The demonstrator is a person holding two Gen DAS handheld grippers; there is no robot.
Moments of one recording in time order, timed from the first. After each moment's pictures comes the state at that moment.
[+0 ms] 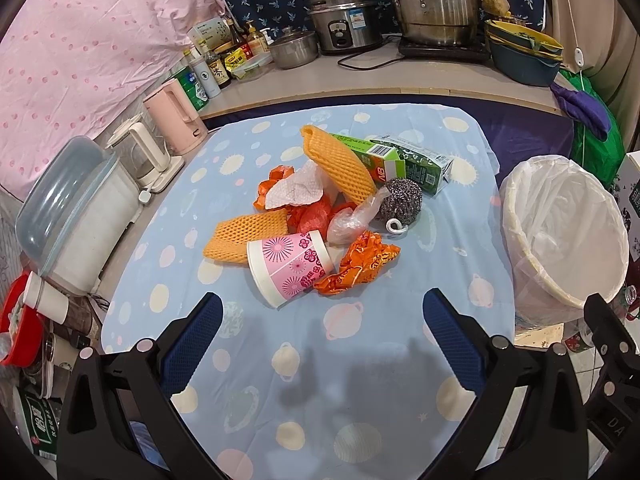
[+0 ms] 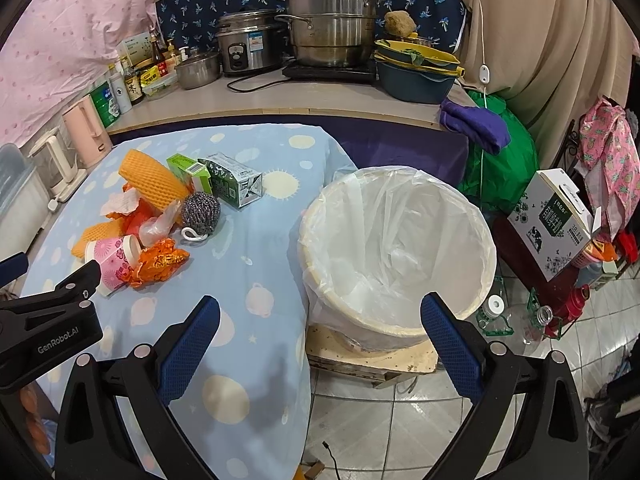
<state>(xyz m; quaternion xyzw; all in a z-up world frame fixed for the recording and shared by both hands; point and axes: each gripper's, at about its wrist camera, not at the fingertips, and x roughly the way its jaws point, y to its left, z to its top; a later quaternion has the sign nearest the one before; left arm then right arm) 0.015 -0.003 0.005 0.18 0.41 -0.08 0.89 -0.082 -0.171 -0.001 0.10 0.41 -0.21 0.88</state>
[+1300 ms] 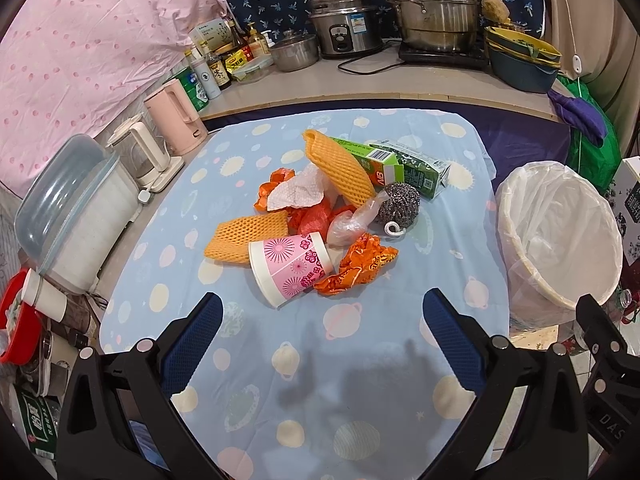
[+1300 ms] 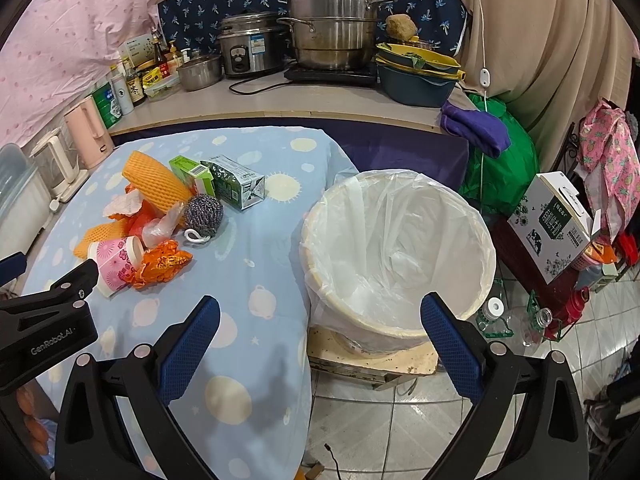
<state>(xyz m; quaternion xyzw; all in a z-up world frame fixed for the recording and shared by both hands) 0.014 -0.005 0.009 0.18 0.41 -0.08 0.89 -0.082 -0.170 0.000 0.10 0.40 -0.21 0.88</state>
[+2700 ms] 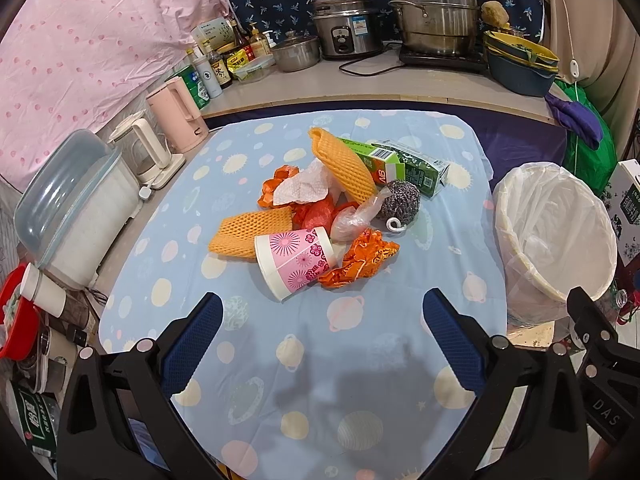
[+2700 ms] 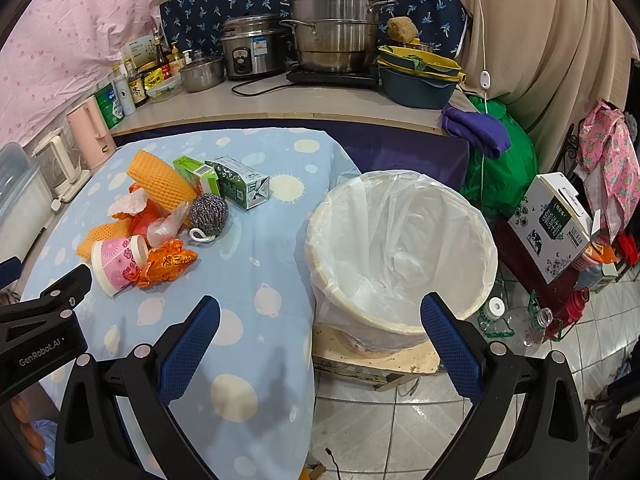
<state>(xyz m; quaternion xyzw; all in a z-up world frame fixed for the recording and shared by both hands) 0.010 -0.003 0.015 0.17 0.41 -0.09 0.89 -0.081 -0.167 0.002 0.10 0.40 -0.21 0.88</state>
